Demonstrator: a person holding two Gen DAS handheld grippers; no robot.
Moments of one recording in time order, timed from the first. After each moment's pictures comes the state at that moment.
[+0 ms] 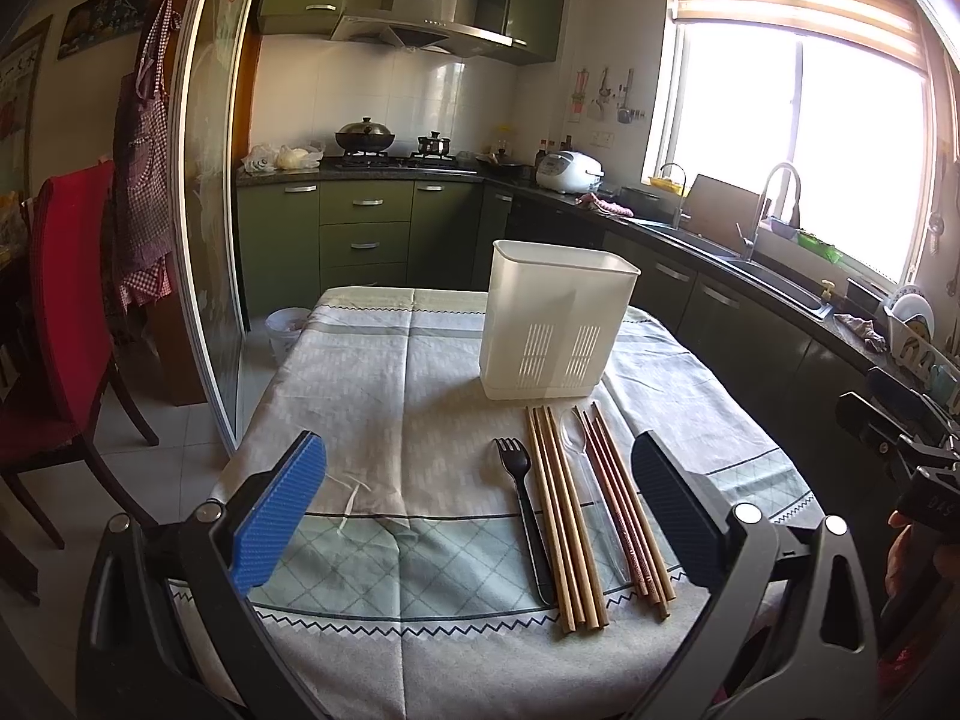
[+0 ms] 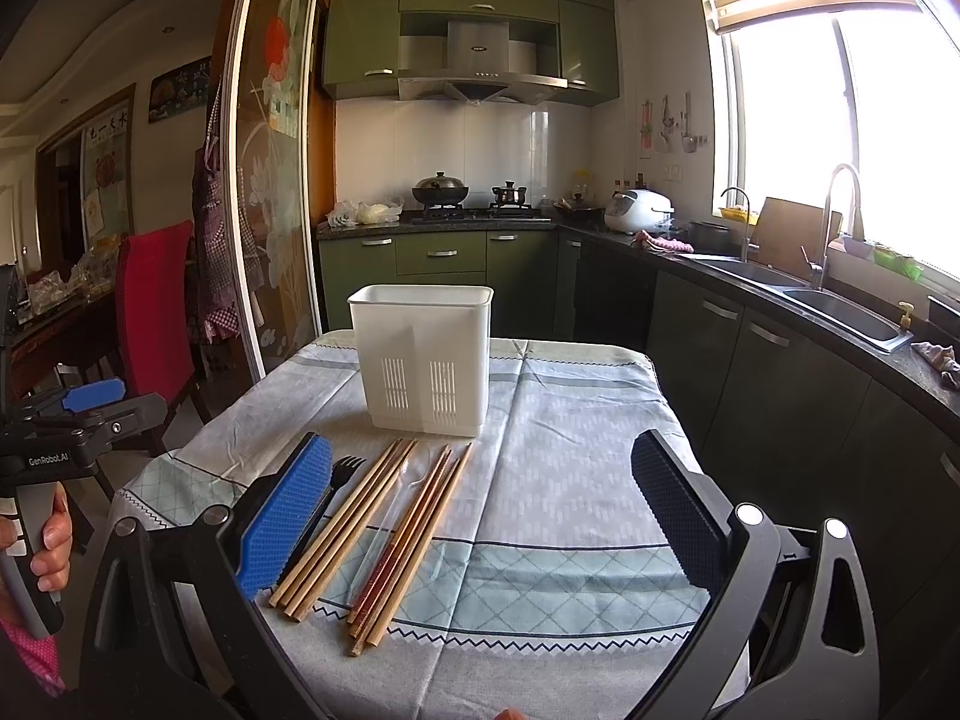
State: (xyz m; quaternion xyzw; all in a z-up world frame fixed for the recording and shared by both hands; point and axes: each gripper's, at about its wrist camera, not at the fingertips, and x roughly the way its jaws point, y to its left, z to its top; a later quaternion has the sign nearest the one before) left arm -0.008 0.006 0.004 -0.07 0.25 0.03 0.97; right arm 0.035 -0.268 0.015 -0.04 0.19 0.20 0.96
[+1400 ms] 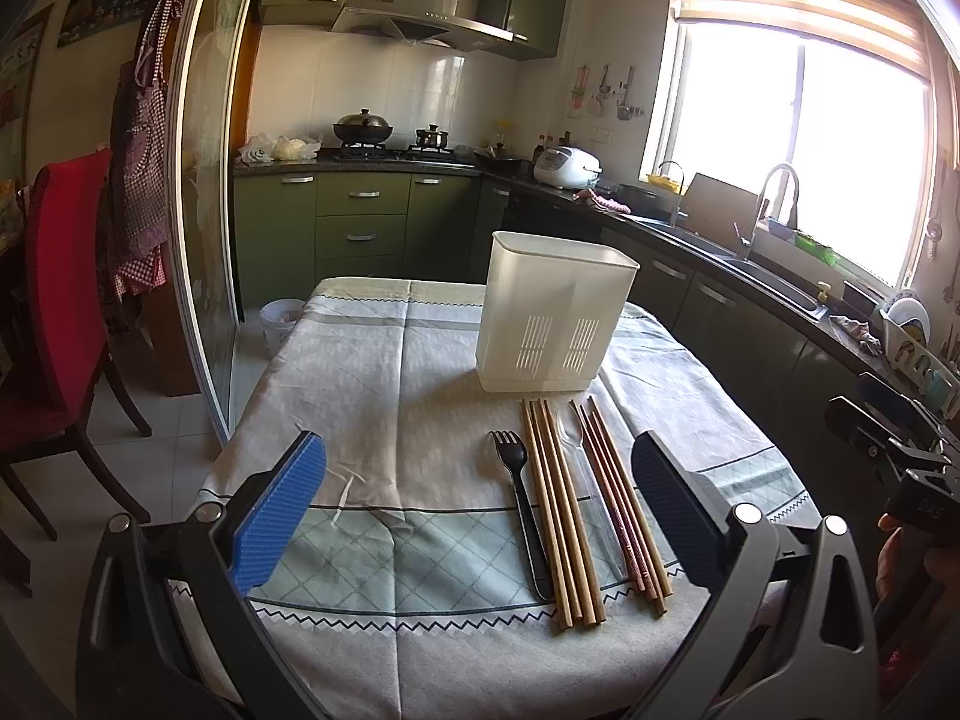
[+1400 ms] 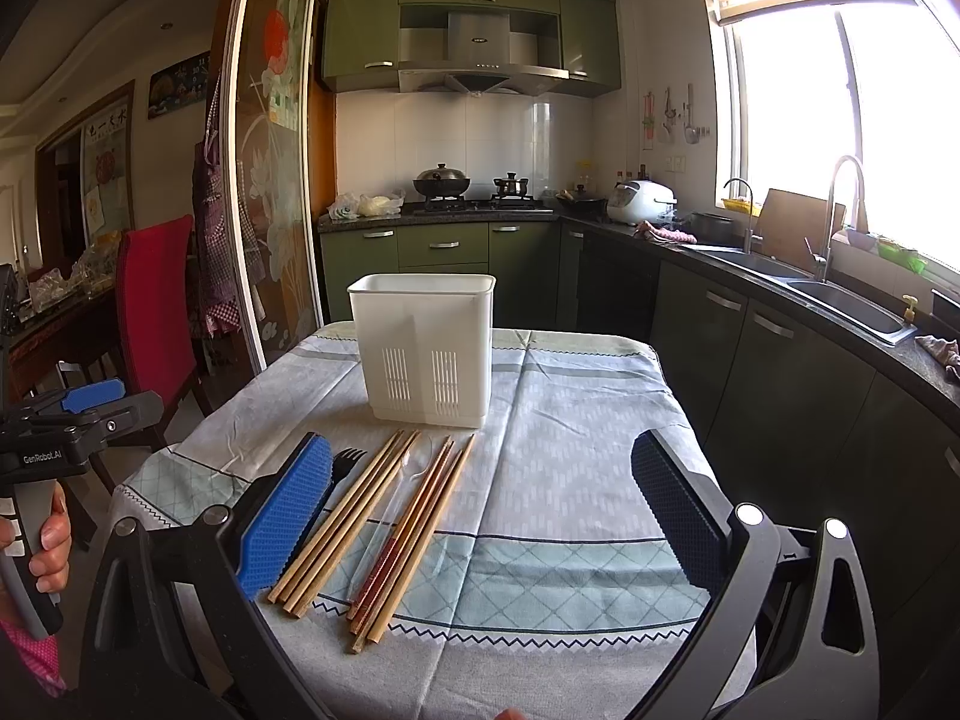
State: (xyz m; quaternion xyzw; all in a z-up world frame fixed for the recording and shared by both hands) left arm -0.006 0.004 -0.004 -0.08 0.25 0.03 0.96; right arm 0.036 -0.265 0.006 -0.04 0.20 0.20 0.96
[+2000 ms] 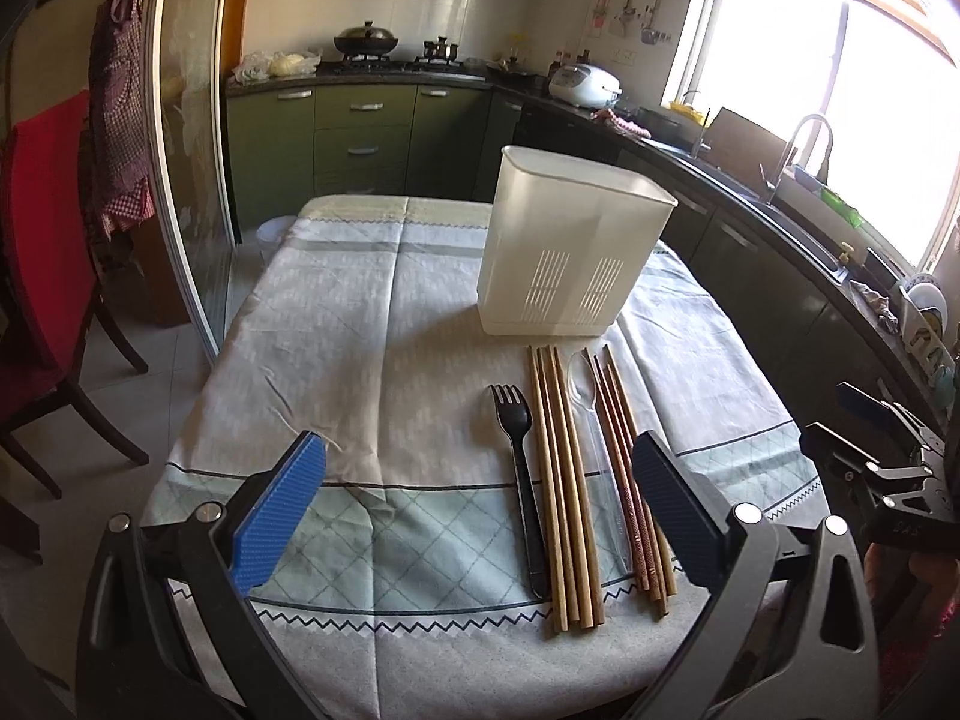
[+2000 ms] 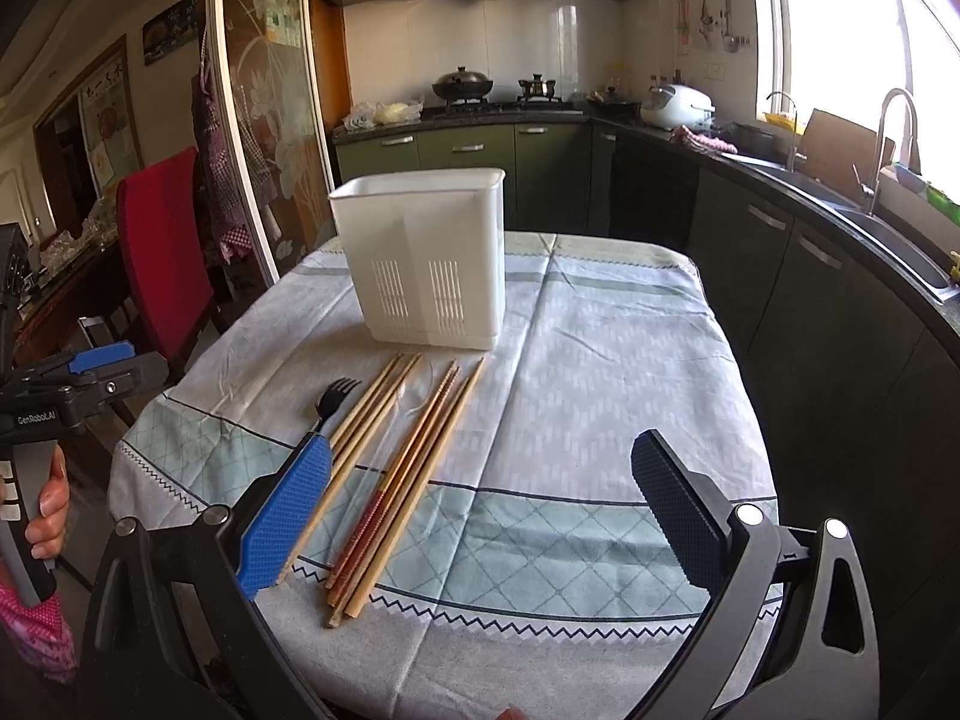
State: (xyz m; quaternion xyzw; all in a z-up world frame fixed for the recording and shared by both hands) left arm 0.065 0.005 -0.019 -0.11 0.38 0.03 0.92; right arm 0.122 -0.260 -0.023 -0.06 0.36 0.24 0.90
